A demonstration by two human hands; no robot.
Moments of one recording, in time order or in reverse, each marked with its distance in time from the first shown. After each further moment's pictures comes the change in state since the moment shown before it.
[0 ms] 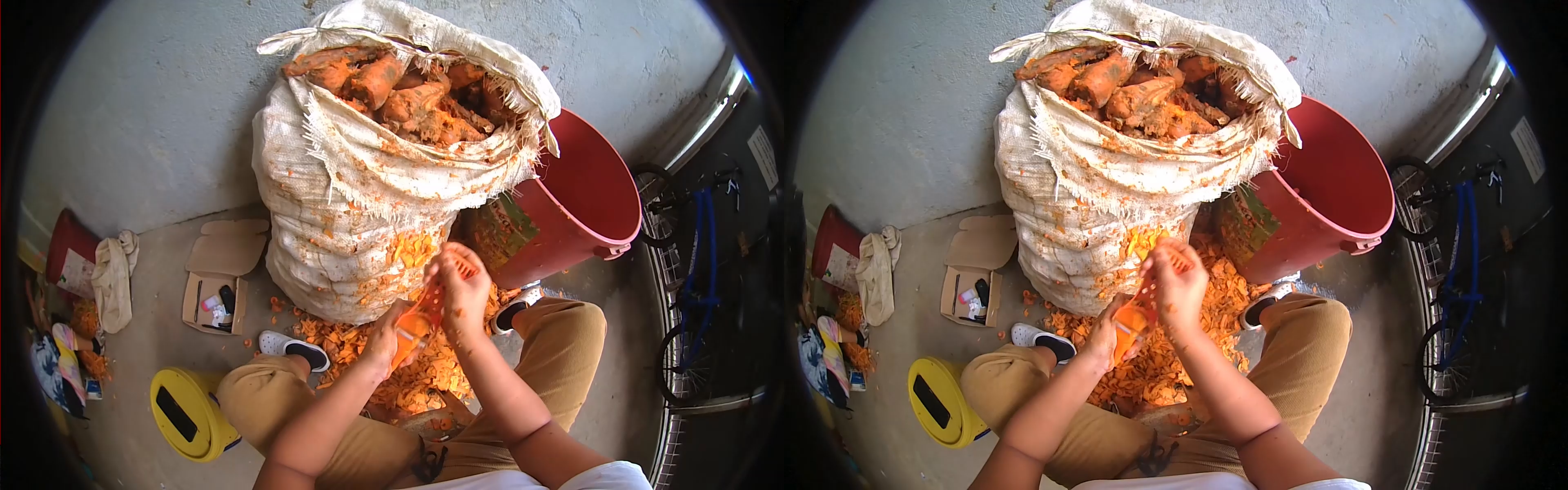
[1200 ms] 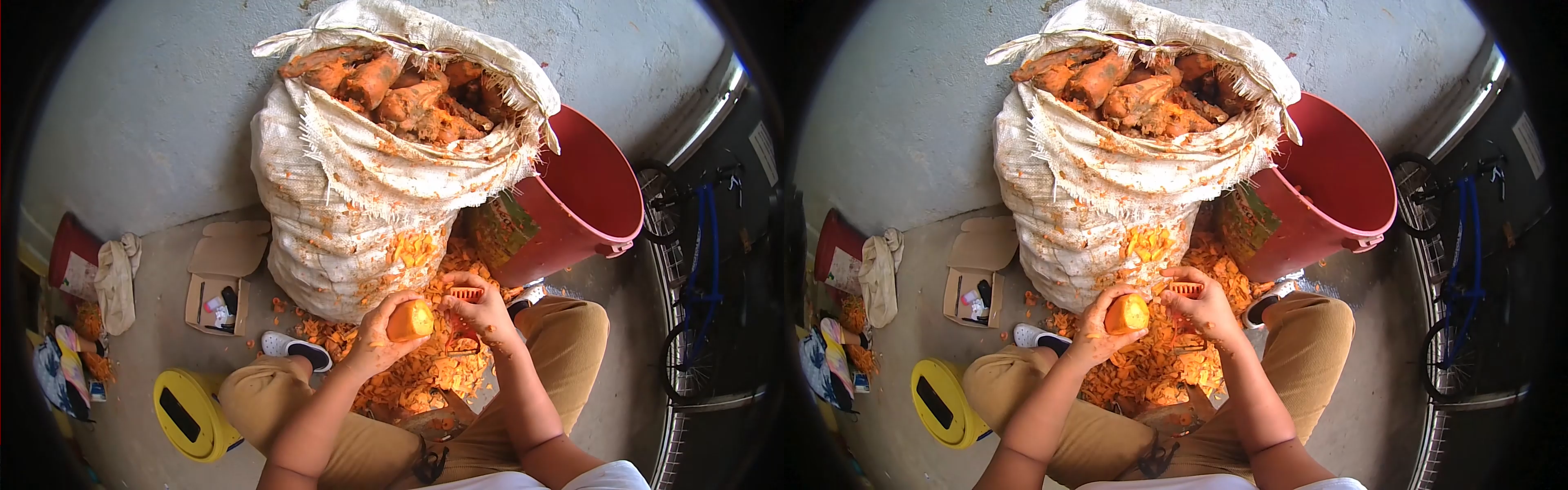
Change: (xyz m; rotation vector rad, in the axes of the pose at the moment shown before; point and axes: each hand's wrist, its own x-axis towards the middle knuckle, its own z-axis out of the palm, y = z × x) left_hand -0.010 0.024 0.001 0.819 -0.059 0.709; right_hand -0.004 -0.018 -0.064 -0.359 -0.360 0.370
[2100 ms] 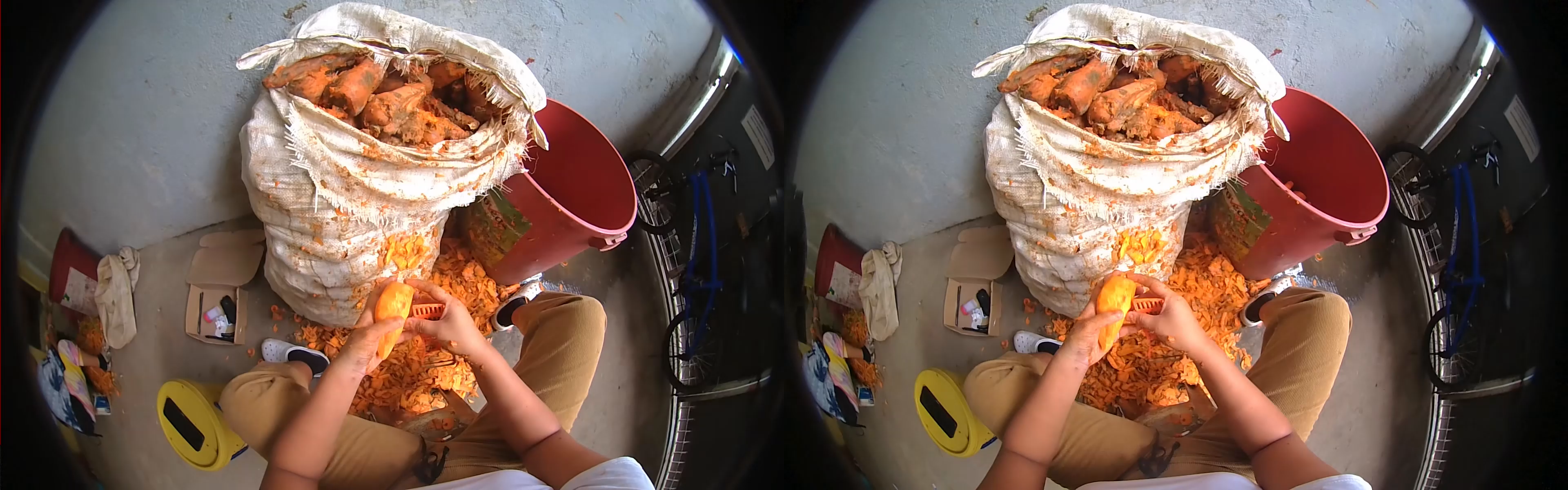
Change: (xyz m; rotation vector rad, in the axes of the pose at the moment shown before) left_hand 0.002 -0.007 0.000 -0.931 0.039 -0.483; right_hand -0.001 0.013 0.028 -0.075 -0.106 -0.026
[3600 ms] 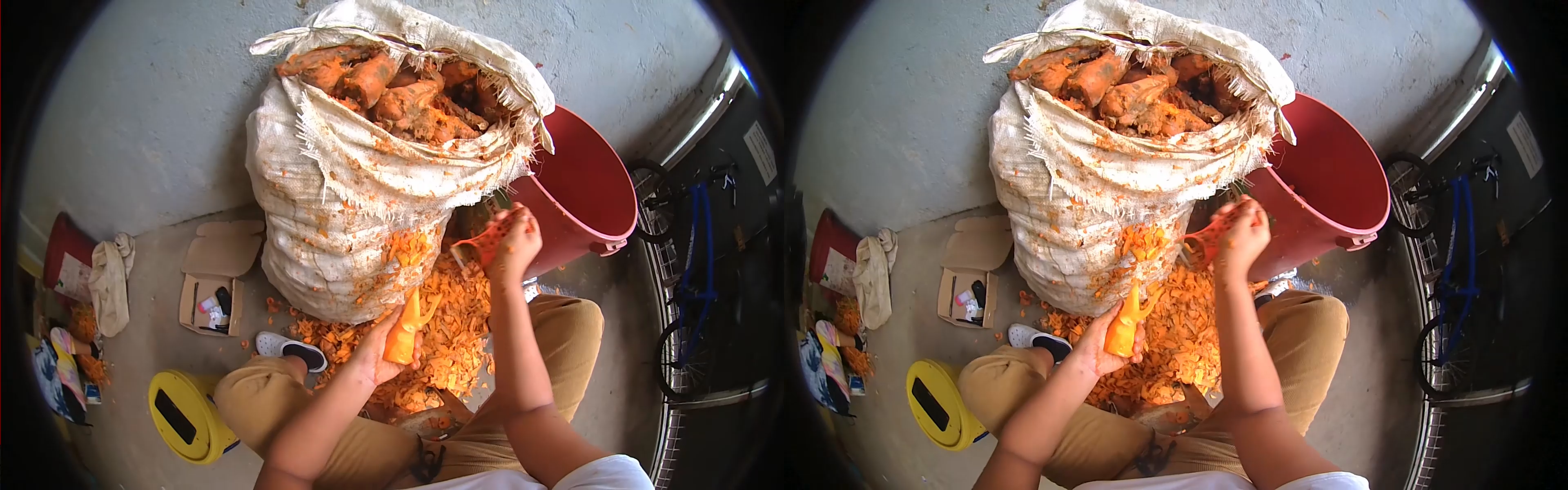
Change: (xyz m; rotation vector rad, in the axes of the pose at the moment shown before) left_hand -0.005 -0.018 -0.009 -0.426 0.020 -0.433; right_hand 0.072 -0.038 -0.064 0.398 0.878 -0.606
